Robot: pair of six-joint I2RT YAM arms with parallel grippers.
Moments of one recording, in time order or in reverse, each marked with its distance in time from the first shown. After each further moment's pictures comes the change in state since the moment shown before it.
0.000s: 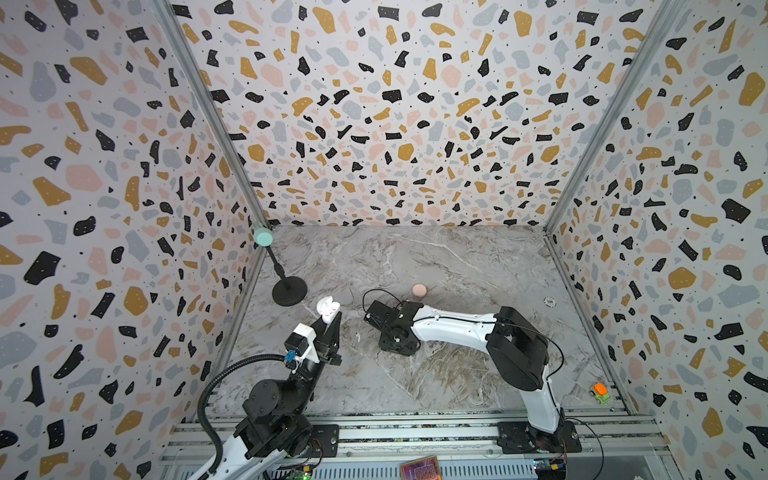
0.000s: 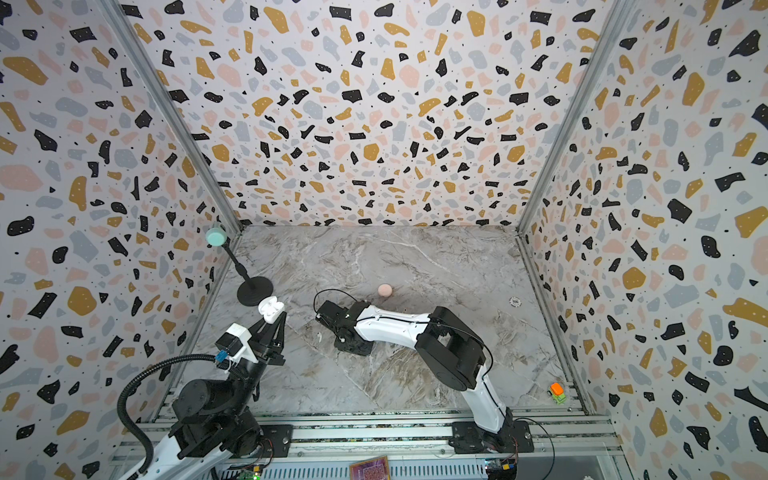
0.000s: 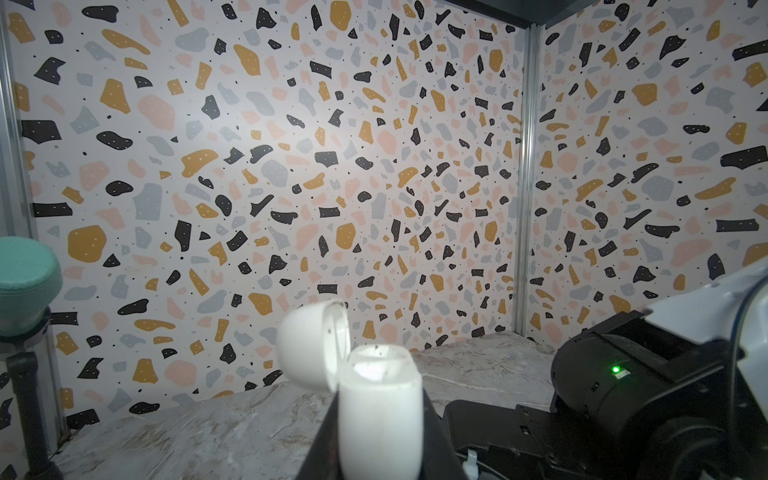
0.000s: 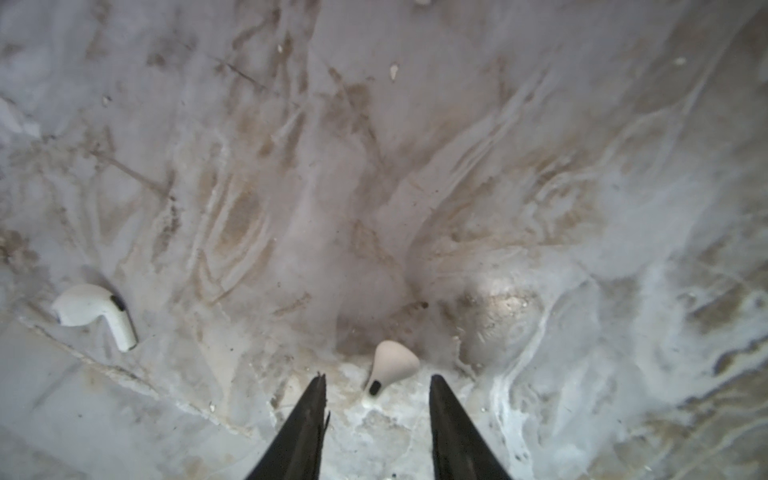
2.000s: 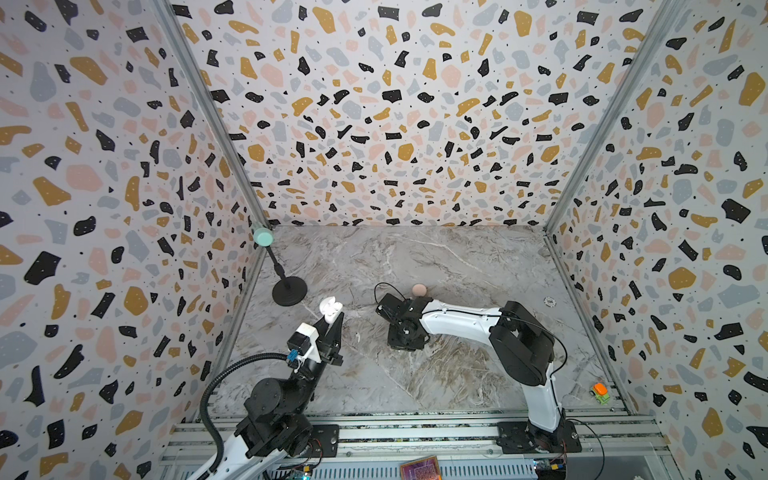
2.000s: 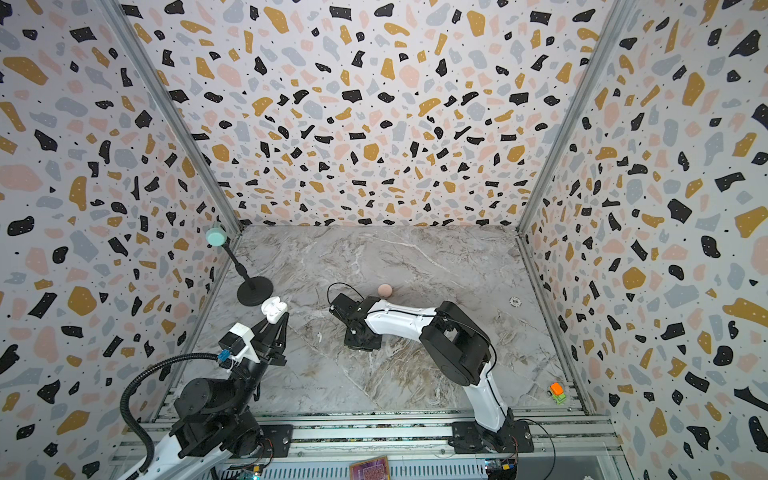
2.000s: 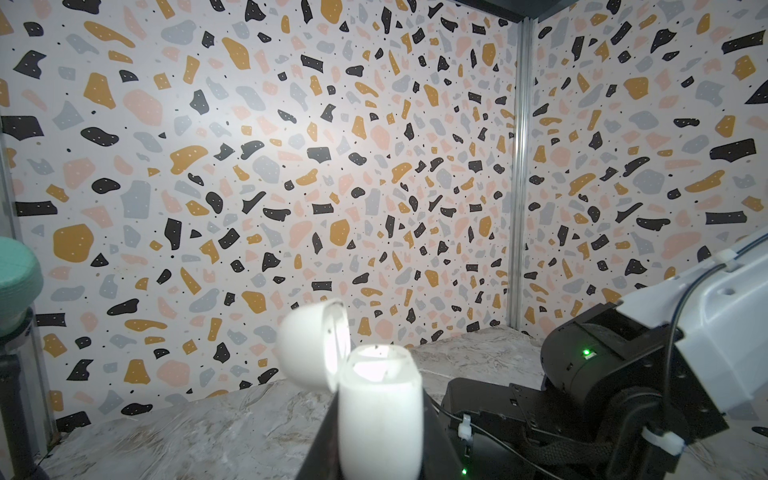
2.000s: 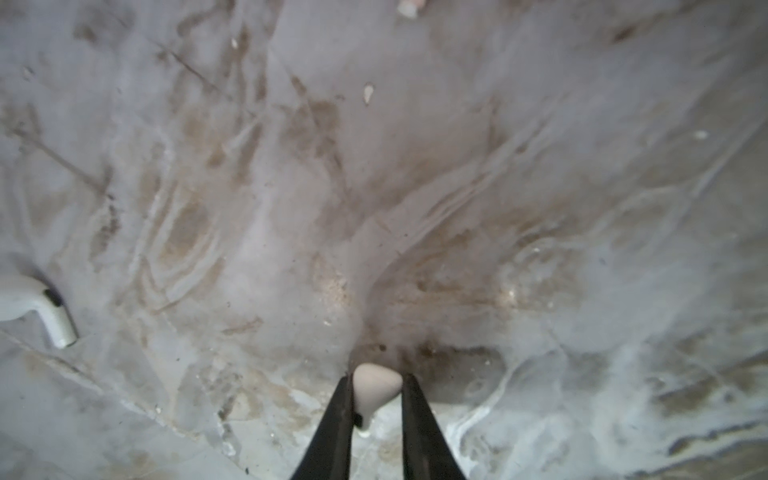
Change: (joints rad) left arm 0.000 0.014 0.000 -0.001 0.018 -0.002; right arm -0.083 -0.014 -0.063 0.024 -0.110 -0.215
